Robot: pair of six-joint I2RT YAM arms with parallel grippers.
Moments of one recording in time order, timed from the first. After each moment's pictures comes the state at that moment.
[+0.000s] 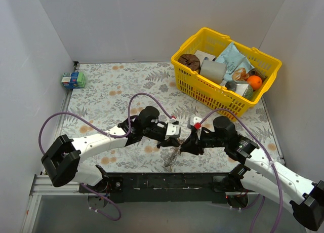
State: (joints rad) left arm -0.90 1.35 0.81 0.00 0.80 0.43; right arm 0.76 0.75 0.51 -0.20 -0.69 -0.06
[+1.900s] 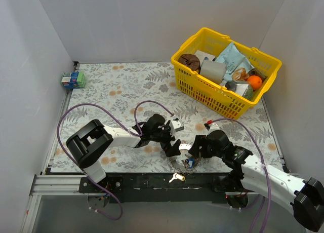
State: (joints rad) left arm -0.90 1.66 0.70 0.32 0.54 0.01; right arm 0.77 0.73 0.24 -0.28 -0.02 0.66
